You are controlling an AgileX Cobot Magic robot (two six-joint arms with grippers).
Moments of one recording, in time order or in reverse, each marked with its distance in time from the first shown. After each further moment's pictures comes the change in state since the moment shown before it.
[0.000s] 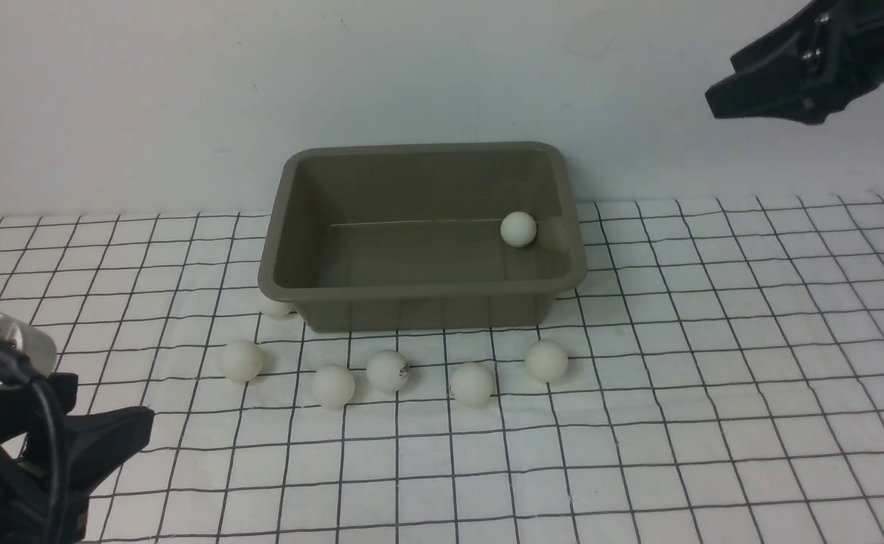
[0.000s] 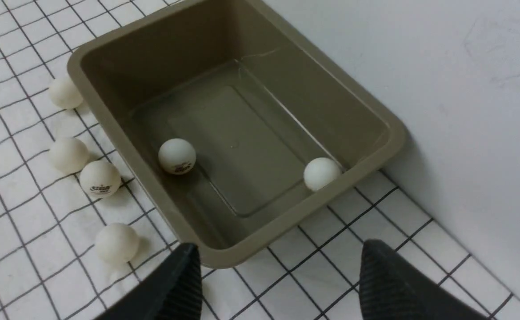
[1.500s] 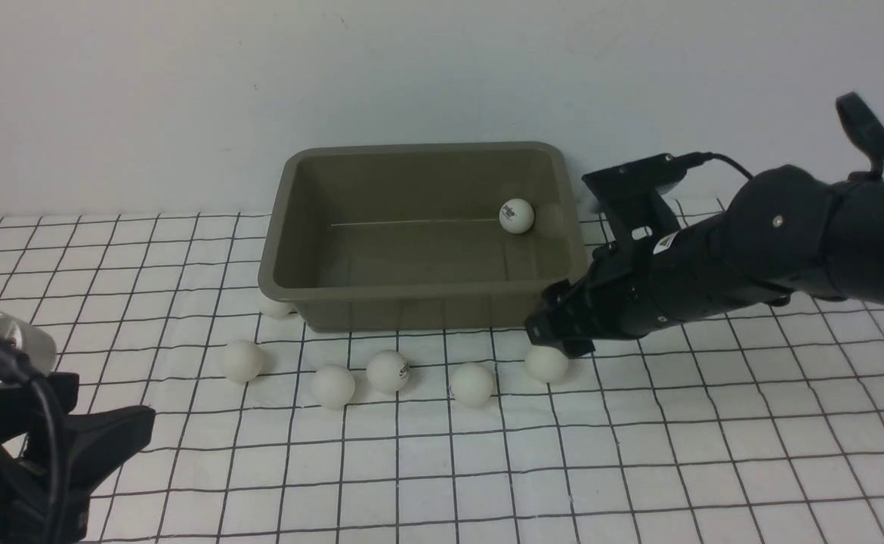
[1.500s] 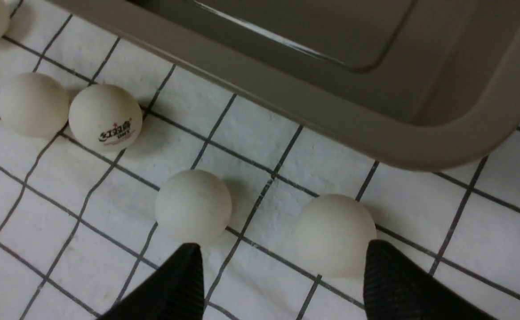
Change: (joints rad) right arm 0.530 -0.011 0.530 -0.344 -0.726 0.803; left arm 0.000 0.000 0.000 -0.010 -0.001 -0.001
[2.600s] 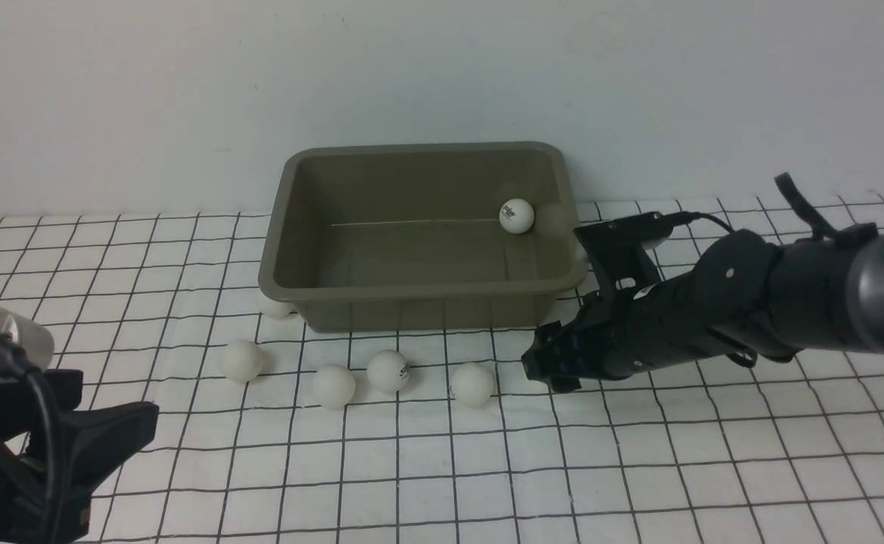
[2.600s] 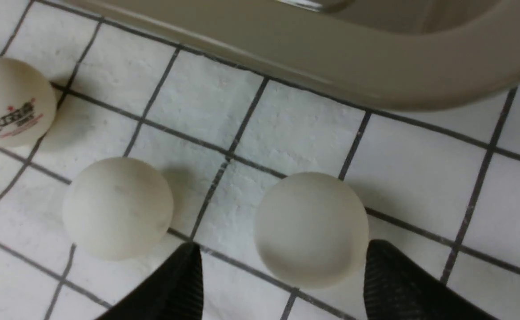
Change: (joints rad) right arm 0.012 0.128 0.061 0.204 -0.157 -0.155; left arm 0.000 0.000 0.000 -0.016 0.000 0.001
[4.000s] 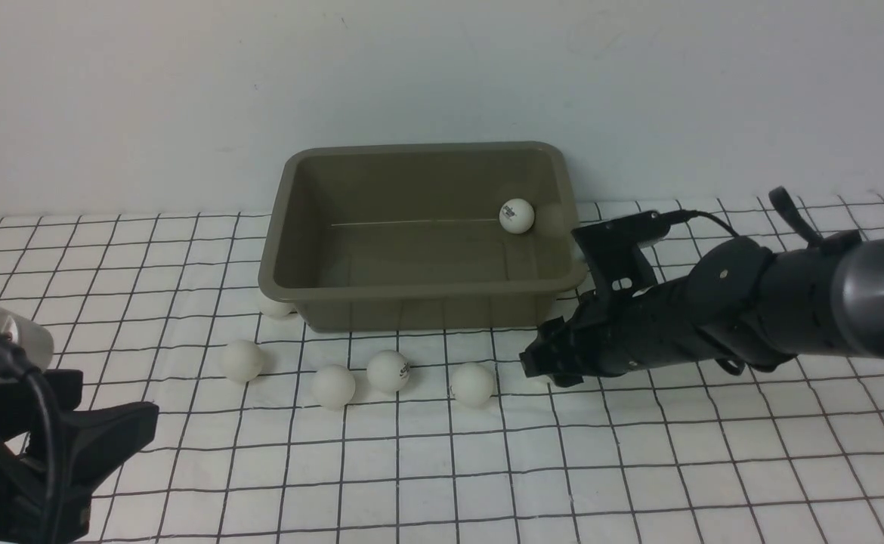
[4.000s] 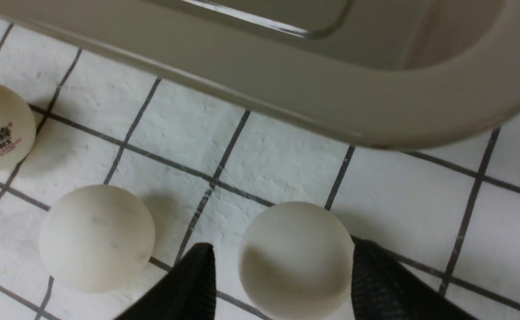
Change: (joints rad) right arm 0.000 0.030 0.000 0.174 -0.064 -0.176; left arm 0.000 0.000 0.000 0.000 0.000 0.000
